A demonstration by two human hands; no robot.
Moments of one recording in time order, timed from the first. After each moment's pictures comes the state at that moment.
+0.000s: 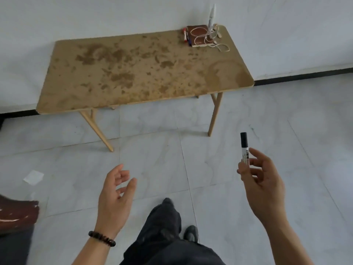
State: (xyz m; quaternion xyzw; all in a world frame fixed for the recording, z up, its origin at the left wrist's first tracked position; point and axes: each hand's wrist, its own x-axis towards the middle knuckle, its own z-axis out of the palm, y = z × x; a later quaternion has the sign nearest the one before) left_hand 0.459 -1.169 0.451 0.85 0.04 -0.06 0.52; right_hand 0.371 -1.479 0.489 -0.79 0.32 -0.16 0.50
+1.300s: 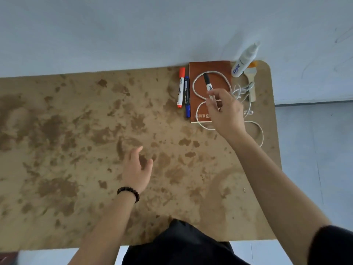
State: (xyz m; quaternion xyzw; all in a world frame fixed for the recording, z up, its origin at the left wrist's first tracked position) left_hand 1.148 -1.532 0.291 0.91 0.13 -0.25 0.30; right_hand 1.228 -1.811 0.332 -0.89 0.20 -0.01 0.40
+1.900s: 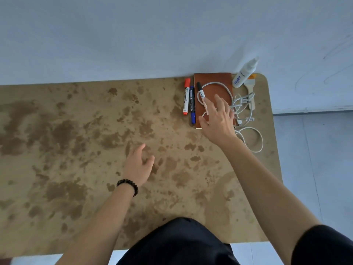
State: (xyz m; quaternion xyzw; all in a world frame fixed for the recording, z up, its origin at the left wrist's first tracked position) left_hand 1.175 -1.508 0.304 0.90 0.10 -0.28 0.32; right_hand 1.229 -1.783 0.323 -0.96 0.13 0.10 0.23
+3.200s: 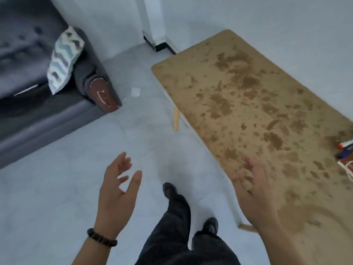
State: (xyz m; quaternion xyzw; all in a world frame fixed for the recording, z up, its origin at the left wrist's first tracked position) left_hand 0.626 -1.400 0.500 0.72 0.49 0.25 0.41; right_hand 0.856 -1.588 0.441 -0.85 -0.24 0.19 0.43
